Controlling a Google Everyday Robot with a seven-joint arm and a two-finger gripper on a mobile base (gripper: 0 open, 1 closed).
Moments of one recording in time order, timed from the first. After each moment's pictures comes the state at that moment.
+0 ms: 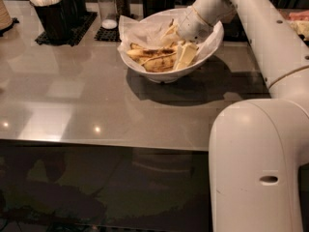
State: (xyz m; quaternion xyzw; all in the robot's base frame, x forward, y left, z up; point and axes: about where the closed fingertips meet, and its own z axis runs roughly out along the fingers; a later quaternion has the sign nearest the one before) arm 0.692 -0.055 0.868 -0.77 0.56 0.17 0.25
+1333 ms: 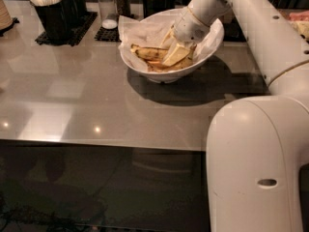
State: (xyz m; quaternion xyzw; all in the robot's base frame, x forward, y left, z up) arm 0.684 -0.047 0.868 -0.78 0.56 0.17 0.23
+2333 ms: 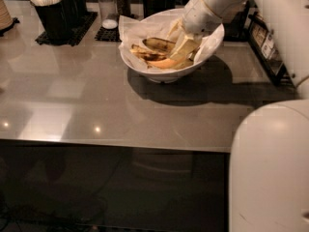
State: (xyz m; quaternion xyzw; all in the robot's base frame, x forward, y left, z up) arm 0.663 -0.057 0.905 -0.78 0.55 0.15 0.26
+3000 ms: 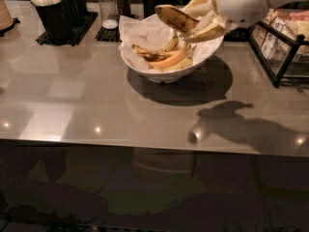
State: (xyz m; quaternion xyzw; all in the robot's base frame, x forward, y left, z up) arm 0.569 -0.072 1.016 -0.74 0.50 0.12 0.44
